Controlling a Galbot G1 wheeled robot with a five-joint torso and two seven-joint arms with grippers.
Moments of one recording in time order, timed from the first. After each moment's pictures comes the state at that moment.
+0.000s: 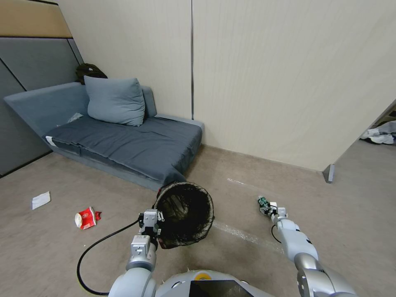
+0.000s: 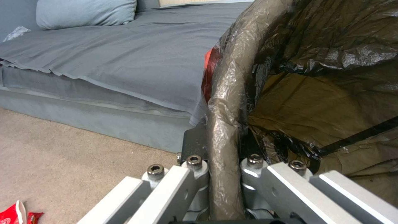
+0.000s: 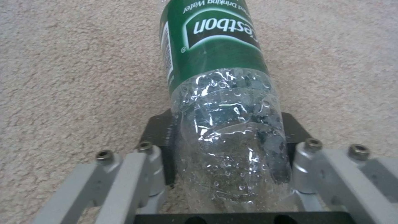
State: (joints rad) left arm 1.84 -1.51 -0.36 -2.42 0.15 0.36 -0.17; right arm -0.72 1.21 0.72 0.47 -0.01 0.08 -0.28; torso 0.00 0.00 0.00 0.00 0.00
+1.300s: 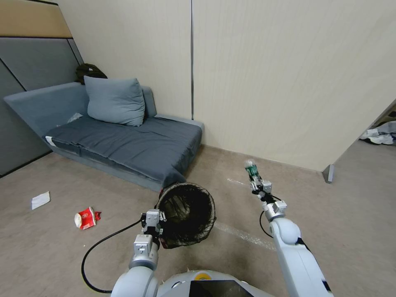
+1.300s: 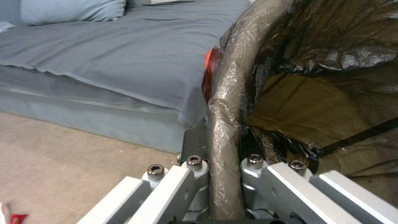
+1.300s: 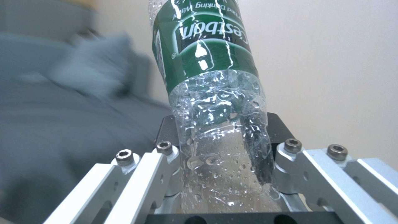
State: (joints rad) left arm 1.82 -1.50 -0.33 -2.39 0.13 0.36 -0.17; right arm -1.44 1.29 0.54 2.12 0.18 0.16 -0.24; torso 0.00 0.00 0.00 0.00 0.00
